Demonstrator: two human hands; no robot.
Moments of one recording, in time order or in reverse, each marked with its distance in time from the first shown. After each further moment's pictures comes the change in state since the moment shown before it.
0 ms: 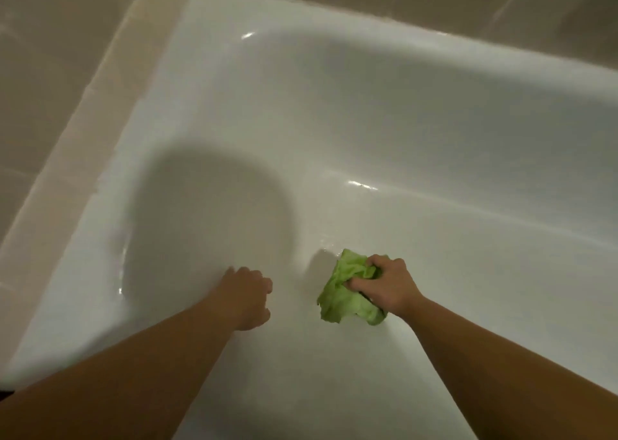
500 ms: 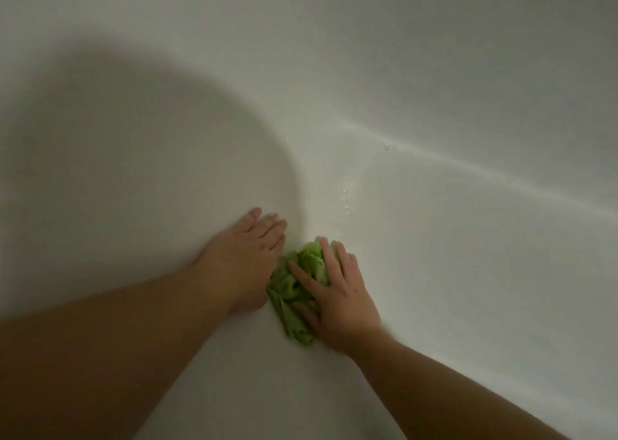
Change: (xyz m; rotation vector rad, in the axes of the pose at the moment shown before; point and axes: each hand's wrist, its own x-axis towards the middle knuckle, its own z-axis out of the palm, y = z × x) left_hand 0.161 -0.005 0.042 0.494 0.185 0.172; right_hand 0.144 0.105 0.153 -0.776 0.118 -0.755
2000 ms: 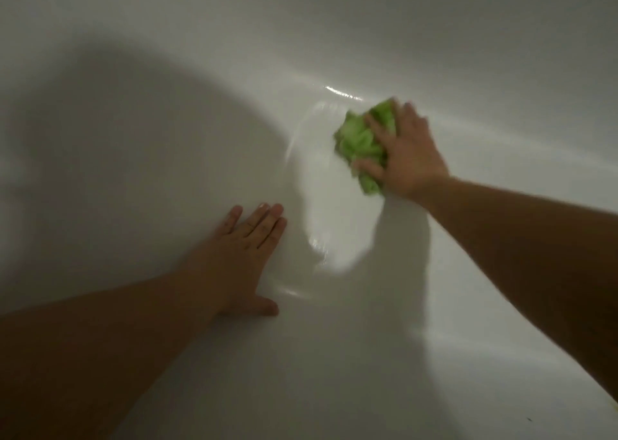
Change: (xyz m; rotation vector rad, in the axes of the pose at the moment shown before) left_hand 0.063 0.062 0.043 -0.215 0.116 0.055; right_hand 0.078 0.203 -0.111 -0.237 0.071 0.257
